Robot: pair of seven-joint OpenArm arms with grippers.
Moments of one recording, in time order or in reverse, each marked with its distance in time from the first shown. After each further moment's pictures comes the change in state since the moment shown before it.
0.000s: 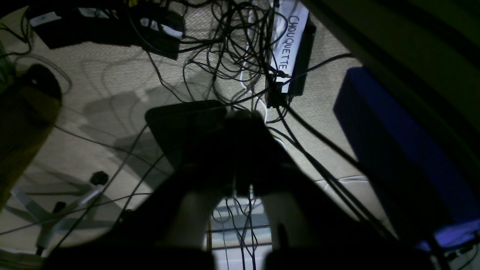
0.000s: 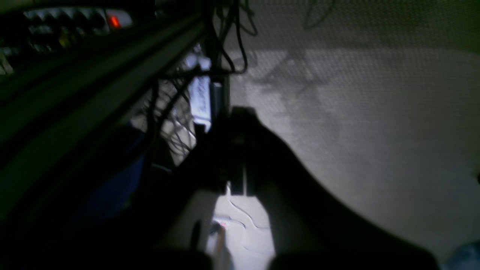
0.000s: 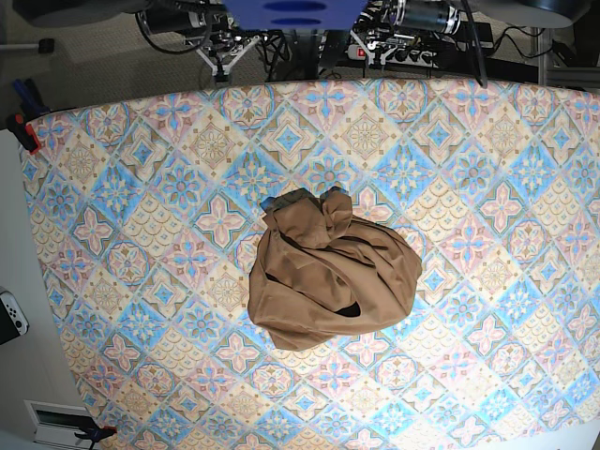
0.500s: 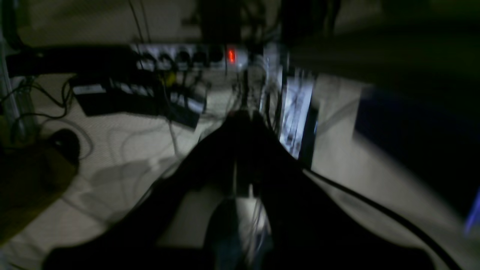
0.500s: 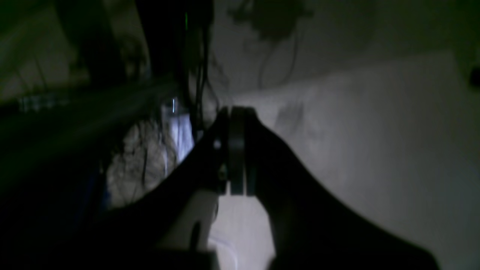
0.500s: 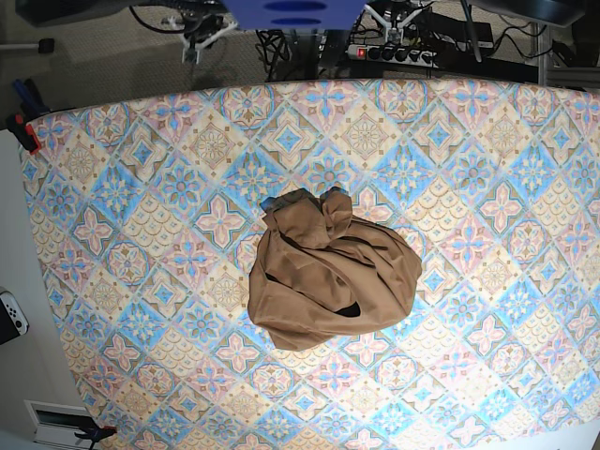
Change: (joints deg) left arm 10.8 -2.7 -2.0 -0.2 -1.8 -0.2 -37.4; right arm -7.2 3.0 7.6 -0.3 -0.1 -0.2 22.9
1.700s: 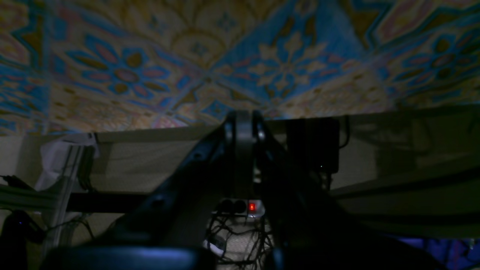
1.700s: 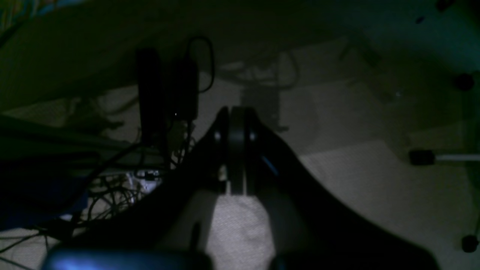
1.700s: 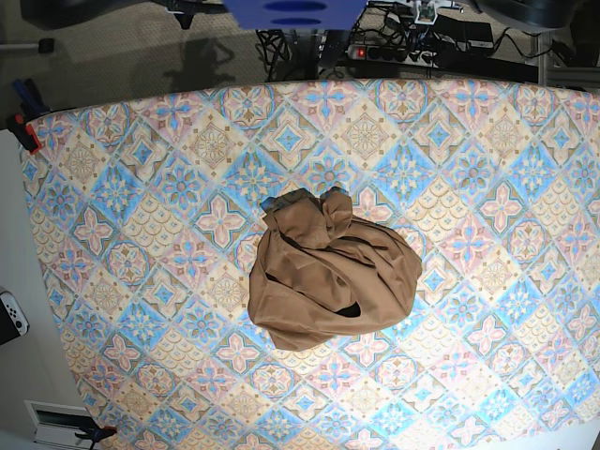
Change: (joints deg) left arm 29.1 -2.5 -2.7 47.8 -0.8 -0.2 -20.5; right arm -14.4 0.6 0.0 1.1 0.0 -0.6 38.2
